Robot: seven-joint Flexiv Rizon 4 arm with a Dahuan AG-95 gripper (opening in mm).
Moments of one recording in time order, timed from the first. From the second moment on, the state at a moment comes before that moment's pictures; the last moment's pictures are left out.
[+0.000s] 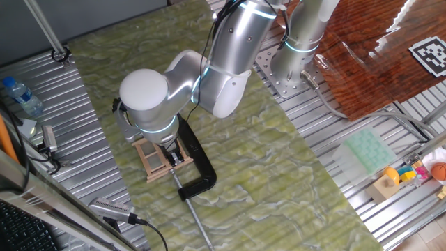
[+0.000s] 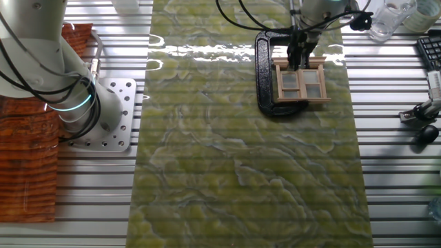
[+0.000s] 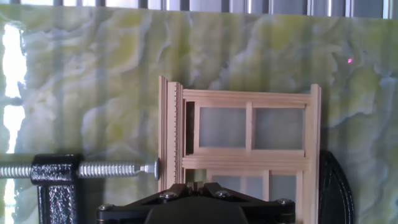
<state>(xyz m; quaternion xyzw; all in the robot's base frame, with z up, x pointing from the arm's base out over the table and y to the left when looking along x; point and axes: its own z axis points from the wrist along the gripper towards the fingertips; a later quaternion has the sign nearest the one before) 0.564 0.140 0.018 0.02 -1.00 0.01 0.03</state>
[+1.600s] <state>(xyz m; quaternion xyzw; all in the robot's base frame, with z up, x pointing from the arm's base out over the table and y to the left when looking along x) 0.566 0.128 0.018 0.02 -1.00 0.02 0.03</state>
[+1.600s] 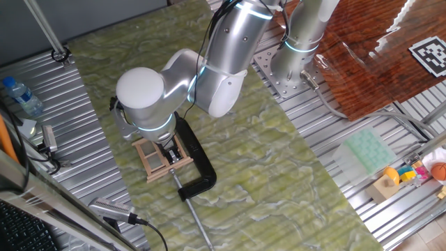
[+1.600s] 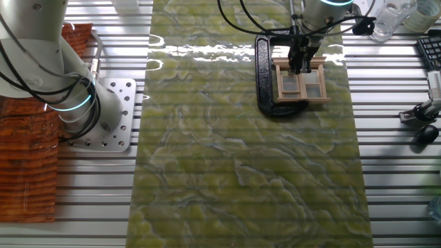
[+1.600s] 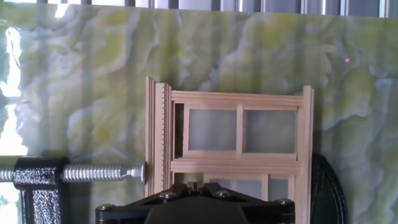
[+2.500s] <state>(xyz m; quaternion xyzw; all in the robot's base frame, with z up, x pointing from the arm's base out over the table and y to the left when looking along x) 0.568 0.121 0.018 0.02 -1.00 0.02 0.04</state>
